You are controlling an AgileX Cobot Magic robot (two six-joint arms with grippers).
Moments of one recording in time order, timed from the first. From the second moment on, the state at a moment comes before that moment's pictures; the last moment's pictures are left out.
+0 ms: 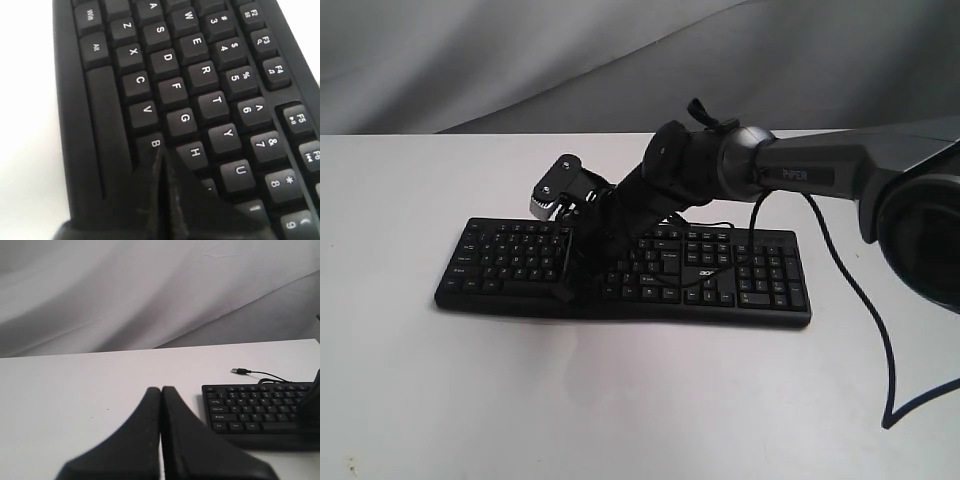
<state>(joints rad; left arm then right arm) 0.09 0.00 0.00 0.12 0.19 -0.07 0.59 2.35 -1.71 0.75 0.64 -1.15</state>
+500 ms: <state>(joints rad) 0.09 0.00 0.00 0.12 0.19 -0.07 0.62 2.40 -1.90 0.69 0.66 -1.08</state>
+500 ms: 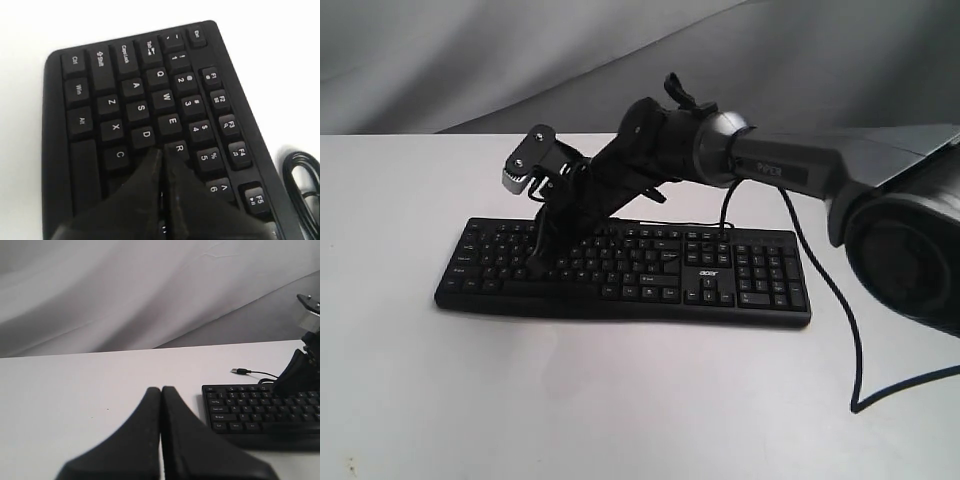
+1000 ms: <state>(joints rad) 0.09 0.00 0.00 0.12 0.19 -0.07 0.62 2.44 -1.90 0.67 0.67 -1.06</state>
